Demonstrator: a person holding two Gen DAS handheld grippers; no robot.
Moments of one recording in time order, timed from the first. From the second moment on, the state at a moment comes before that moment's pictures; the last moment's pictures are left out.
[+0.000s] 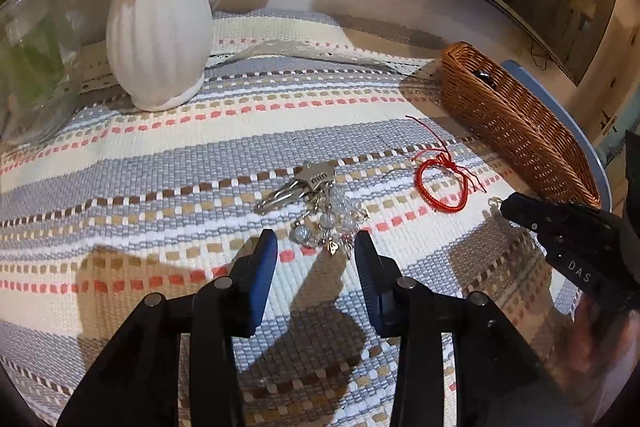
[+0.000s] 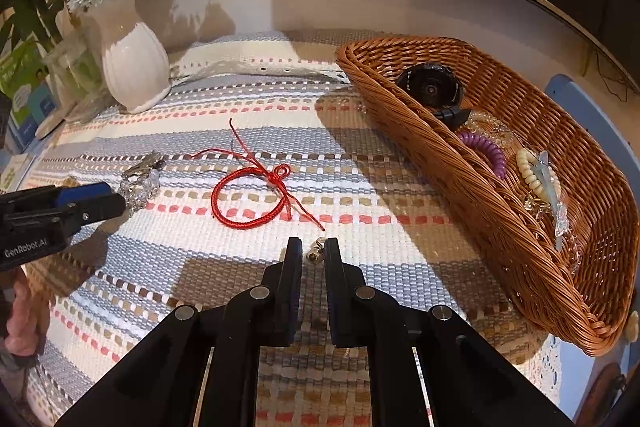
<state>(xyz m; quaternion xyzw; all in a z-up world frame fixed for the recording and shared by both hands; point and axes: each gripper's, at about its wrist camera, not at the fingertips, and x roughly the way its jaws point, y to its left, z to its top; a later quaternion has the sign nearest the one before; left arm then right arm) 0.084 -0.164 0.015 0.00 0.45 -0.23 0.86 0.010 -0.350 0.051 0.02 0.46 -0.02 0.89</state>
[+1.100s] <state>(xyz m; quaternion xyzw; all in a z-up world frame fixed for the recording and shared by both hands) 0.033 -0.141 0.113 -0.06 0.36 -0.38 0.85 -0.056 -0.406 0.115 0.22 0.42 0.07 0.88</state>
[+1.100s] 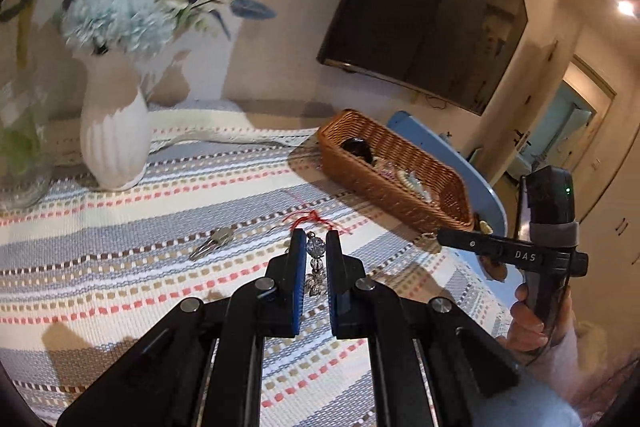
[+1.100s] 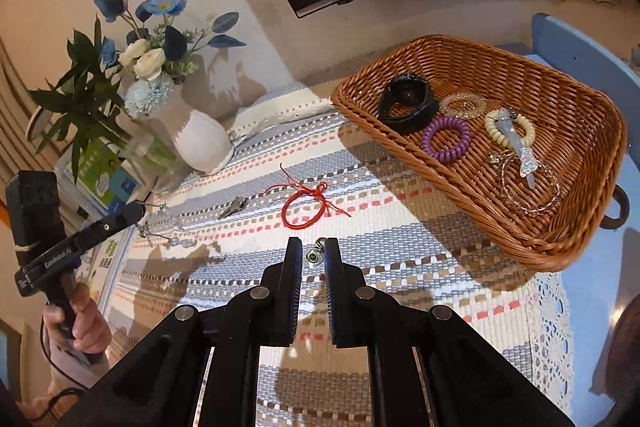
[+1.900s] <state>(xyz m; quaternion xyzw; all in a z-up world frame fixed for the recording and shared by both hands) 0.102 -0.341 0.151 -0.04 0.37 -0.53 0.76 -0.048 -0.504 0.153 0.28 0.36 -0.08 0.88</state>
